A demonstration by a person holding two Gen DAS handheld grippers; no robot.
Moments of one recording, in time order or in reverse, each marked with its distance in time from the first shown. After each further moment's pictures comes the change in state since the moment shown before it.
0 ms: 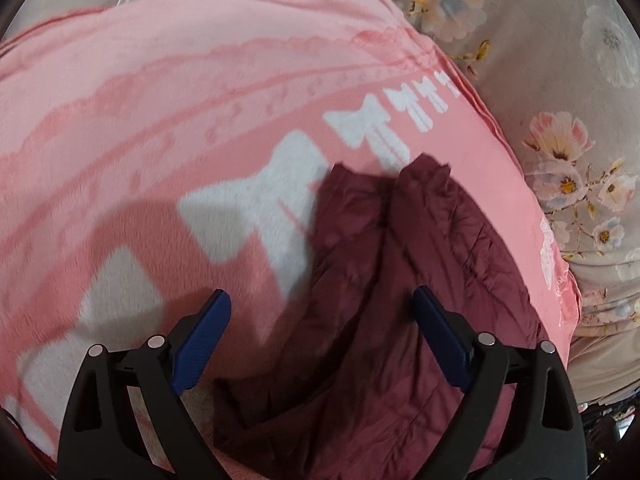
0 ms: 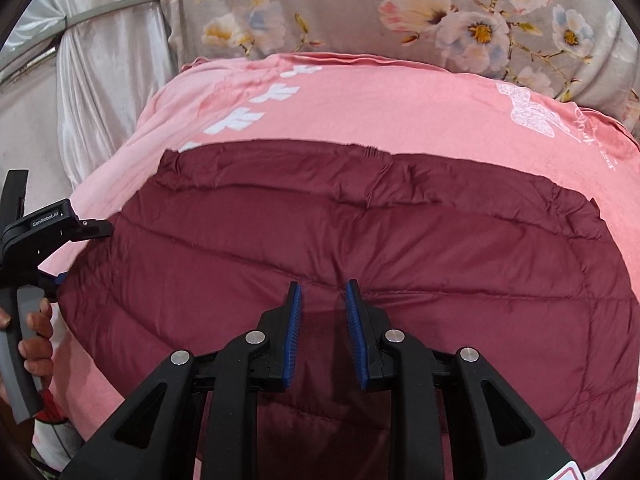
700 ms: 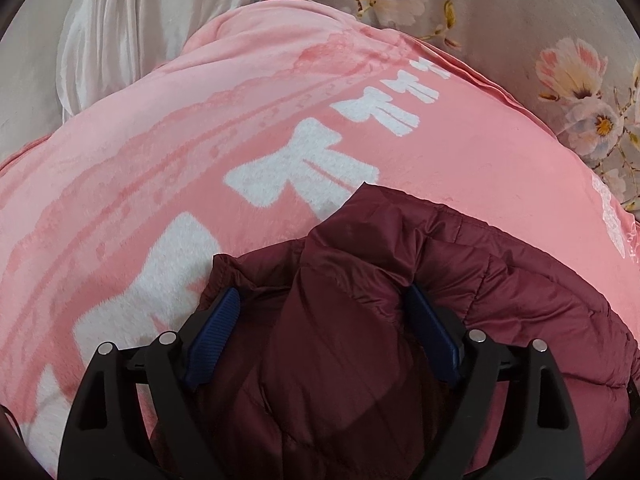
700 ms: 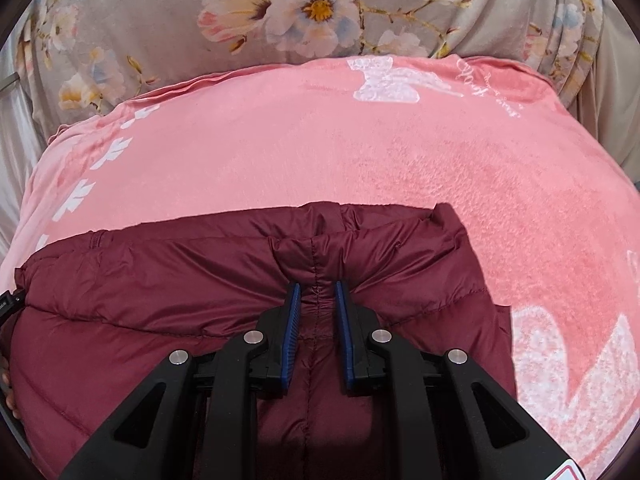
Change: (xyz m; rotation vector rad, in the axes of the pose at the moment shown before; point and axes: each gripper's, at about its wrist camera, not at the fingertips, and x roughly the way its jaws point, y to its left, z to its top) left arm 0.071 -0.089 0.018 0.278 -0.177 0.241; right arm 0.023 -0.166 0.036 0.274 -0.034 -0.286
